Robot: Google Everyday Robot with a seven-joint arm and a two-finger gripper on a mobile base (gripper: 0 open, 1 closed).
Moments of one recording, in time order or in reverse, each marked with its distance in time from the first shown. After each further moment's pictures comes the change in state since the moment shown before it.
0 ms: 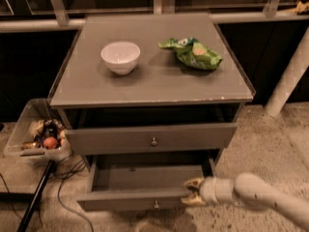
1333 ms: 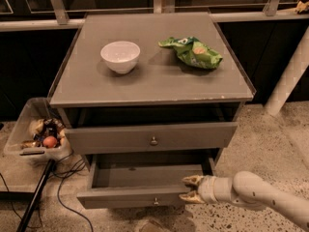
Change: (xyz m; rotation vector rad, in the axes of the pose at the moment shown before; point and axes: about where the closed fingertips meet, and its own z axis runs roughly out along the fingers) arm 0.002 -0.001 -0.001 0.000 0.000 0.000
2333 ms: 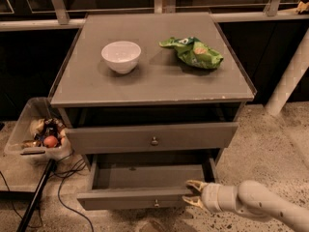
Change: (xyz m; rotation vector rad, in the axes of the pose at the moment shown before) arm 0.016 0.024 -0.013 0.006 0.006 0.023
